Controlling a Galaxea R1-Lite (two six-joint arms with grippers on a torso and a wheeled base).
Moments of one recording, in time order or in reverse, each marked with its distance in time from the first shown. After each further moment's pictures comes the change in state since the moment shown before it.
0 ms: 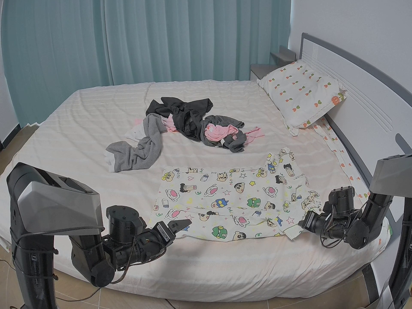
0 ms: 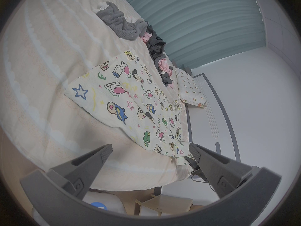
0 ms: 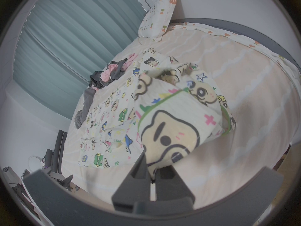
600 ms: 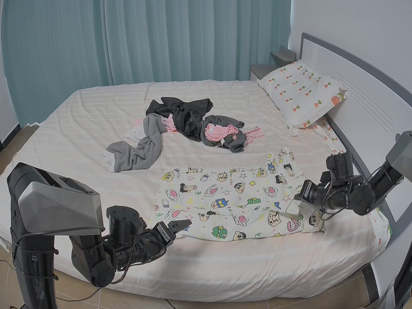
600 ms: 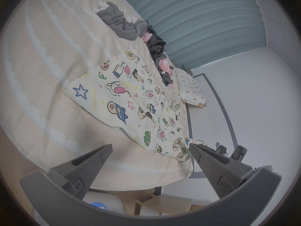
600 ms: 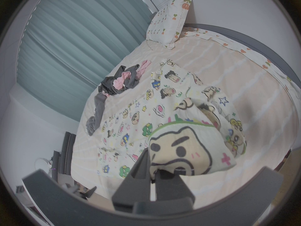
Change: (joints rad) left arm 0.000 0.002 0.001 0.000 0.001 0.001; right arm 0.030 -0.161 -0.384 0.534 0.028 0.052
